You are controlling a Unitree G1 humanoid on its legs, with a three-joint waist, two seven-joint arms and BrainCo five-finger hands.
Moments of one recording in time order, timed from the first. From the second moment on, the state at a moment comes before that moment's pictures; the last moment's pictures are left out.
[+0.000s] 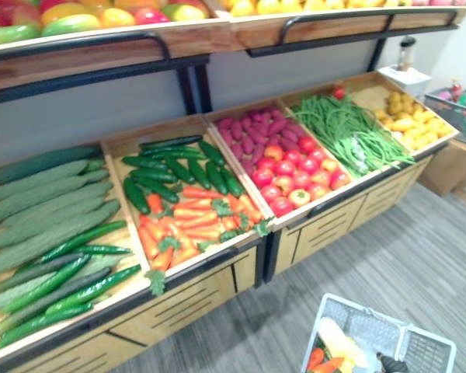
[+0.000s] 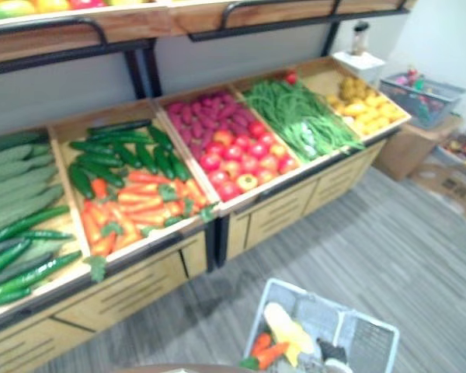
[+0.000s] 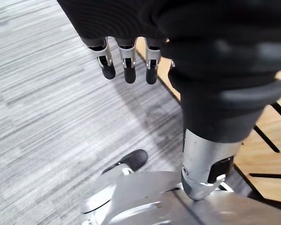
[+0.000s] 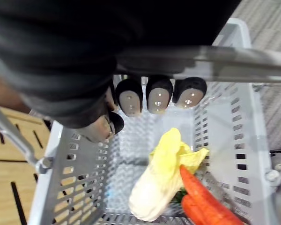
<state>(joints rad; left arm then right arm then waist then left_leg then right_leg) 0.22 0.09 0.38 1.09 0.47 -0.01 0.18 0.04 -0.09 -0.58 1.11 -0.14 -0.12 -0.12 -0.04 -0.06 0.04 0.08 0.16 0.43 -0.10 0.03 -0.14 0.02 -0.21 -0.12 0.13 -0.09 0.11</state>
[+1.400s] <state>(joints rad) 0.17 0.03 0.40 1.05 0.36 -0.04 0.22 0.10 -0.07 -0.43 1.00 -0.12 -0.11 -0.12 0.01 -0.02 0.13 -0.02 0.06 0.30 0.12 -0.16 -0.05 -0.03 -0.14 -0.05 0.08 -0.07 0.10</state>
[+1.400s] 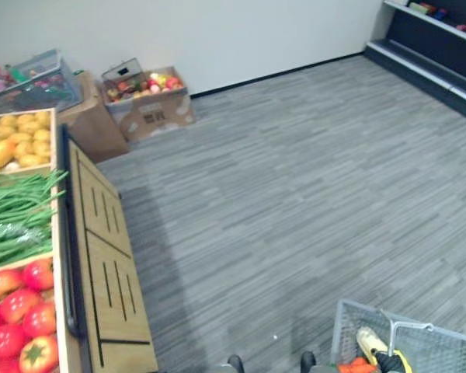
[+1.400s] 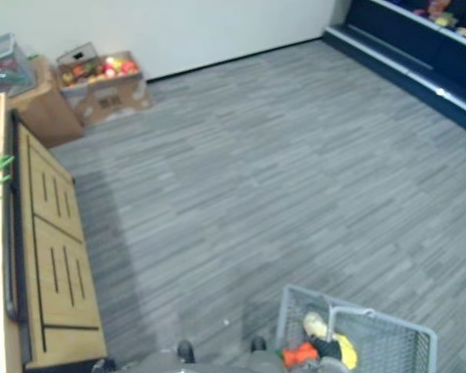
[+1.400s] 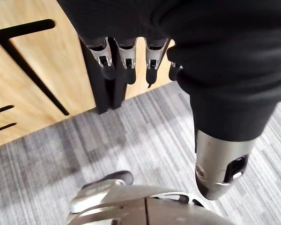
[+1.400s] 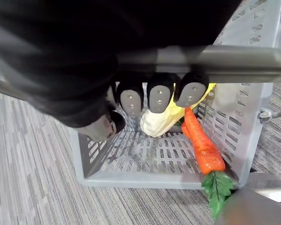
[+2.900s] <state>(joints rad) 0.19 0.06 0.40 1.15 0.04 -0.08 0.16 0.20 -0.05 -0.61 1.20 0.02 -0.09 -0.12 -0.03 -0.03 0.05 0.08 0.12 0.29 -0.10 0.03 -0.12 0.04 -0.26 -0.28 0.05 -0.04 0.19</state>
